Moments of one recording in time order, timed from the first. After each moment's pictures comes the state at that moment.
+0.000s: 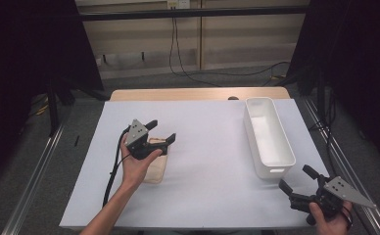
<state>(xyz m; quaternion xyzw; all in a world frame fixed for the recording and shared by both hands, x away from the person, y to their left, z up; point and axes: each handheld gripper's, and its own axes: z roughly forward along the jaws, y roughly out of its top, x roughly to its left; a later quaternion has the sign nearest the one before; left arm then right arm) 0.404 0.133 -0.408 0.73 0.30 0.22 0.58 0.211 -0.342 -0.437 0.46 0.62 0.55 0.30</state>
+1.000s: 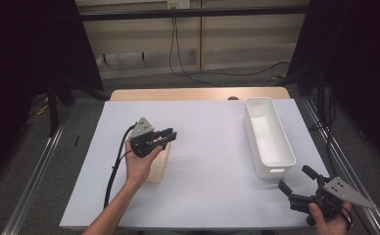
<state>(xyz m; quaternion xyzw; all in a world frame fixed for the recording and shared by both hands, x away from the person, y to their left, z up) 0.409 0.127 -0.405 0.78 0.29 0.13 0.55 0.210 -0.341 -0.436 0.46 0.63 0.55 0.30</state>
